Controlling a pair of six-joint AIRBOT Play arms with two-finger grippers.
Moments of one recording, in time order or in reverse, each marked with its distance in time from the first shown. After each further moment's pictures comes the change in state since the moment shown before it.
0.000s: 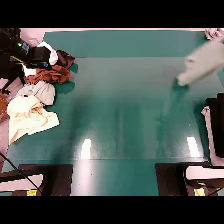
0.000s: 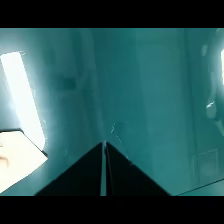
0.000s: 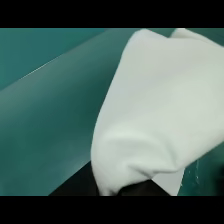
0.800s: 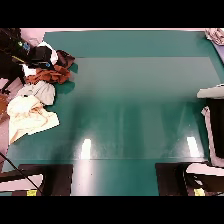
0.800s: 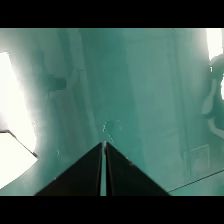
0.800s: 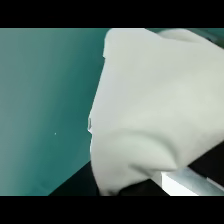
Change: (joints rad) left arm 0.000 0.000 0.000 -0.037 -0.002 -0.003; right arm -0.401 0.074 0.004 0.030 0.329 0.262
